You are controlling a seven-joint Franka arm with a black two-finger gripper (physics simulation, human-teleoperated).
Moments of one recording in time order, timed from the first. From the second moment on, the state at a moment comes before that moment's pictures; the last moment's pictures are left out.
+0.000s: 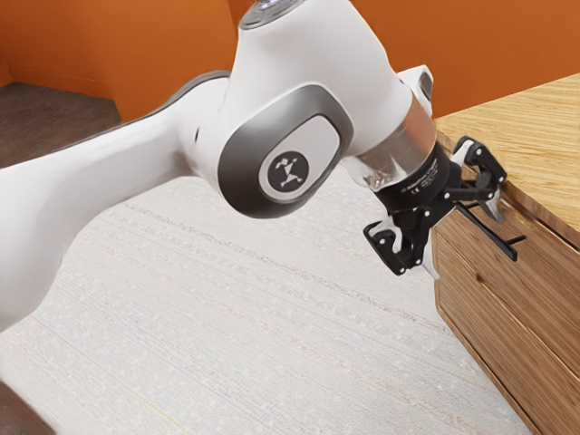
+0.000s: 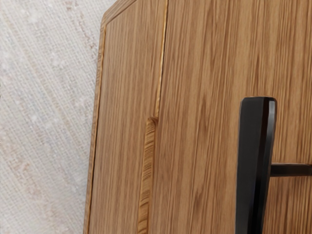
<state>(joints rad) -0.43 0.09 0.02 -1.51 -0.08 2.07 -1.45</state>
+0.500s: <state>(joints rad) -0.43 0.07 0.02 -1.55 -0.03 2.07 -1.40</state>
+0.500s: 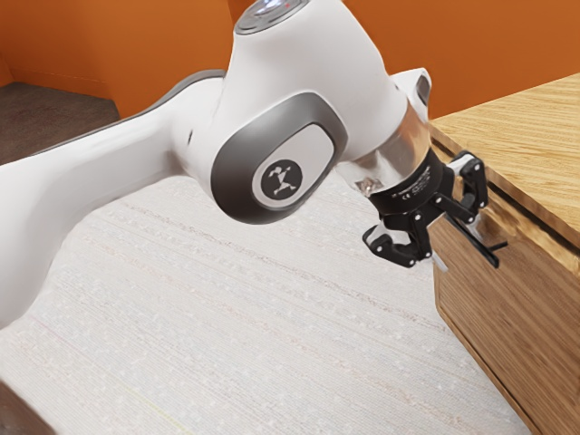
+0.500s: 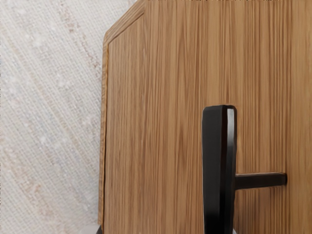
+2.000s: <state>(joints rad) -0.44 -0.16 0.03 -1.80 0.06 2.07 -1.39</state>
